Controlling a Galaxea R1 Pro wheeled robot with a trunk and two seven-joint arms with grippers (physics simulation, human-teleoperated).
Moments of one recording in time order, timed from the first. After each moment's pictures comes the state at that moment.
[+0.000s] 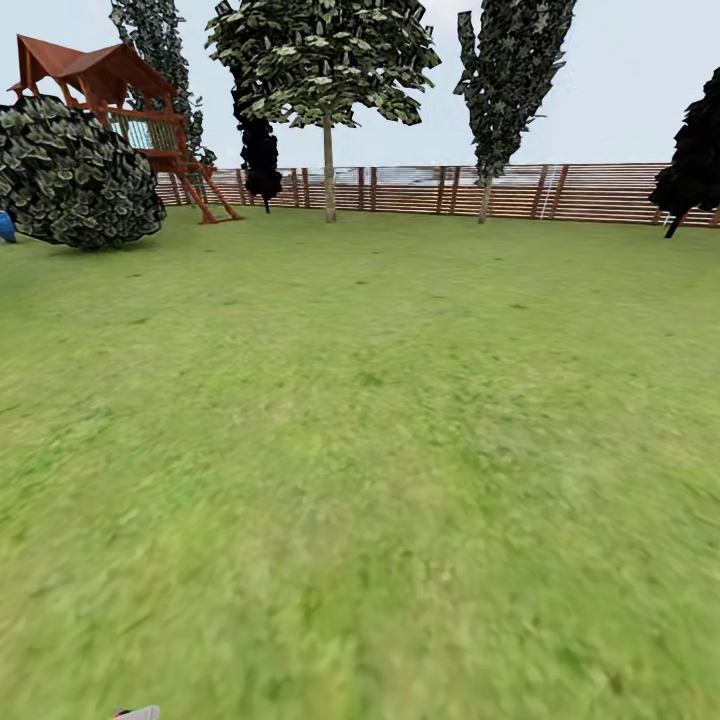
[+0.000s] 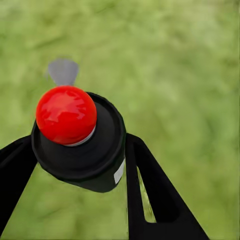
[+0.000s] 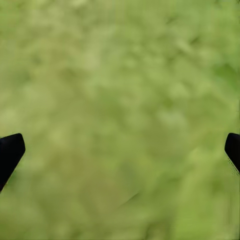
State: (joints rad) left arm -0.23 0.12 0.68 -0.32 -0.32 -0.39 -0.20; right arm -0.32 -0.05 -0.61 -0.02 0.53 -0.59 -0.04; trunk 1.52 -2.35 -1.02
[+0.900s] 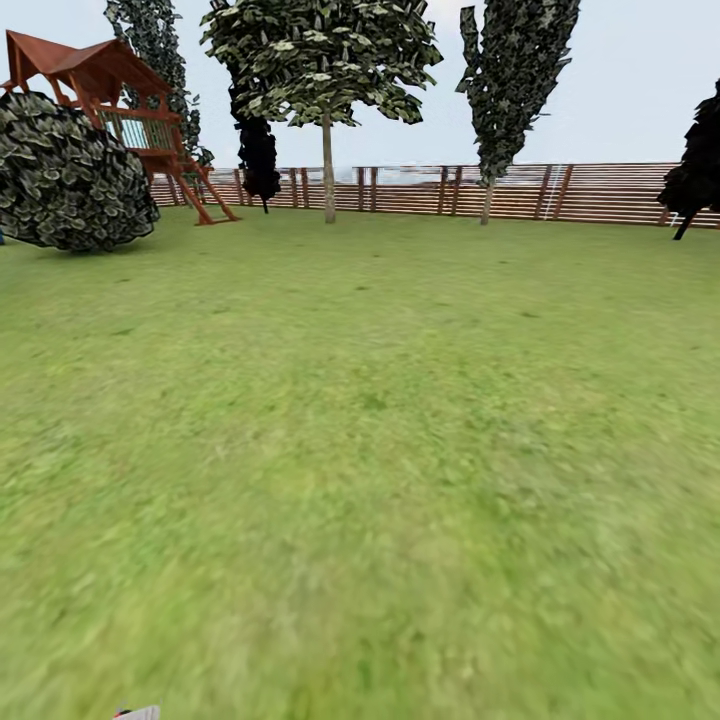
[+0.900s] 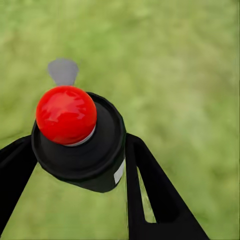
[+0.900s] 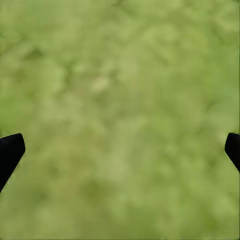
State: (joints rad) left arm -0.23 0.11 0.68 -0.32 -0.32 -0.39 -0.20; right arm -0.30 -0.02 -0.61 -0.02 0.53 -0.59 -0.03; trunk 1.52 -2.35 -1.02
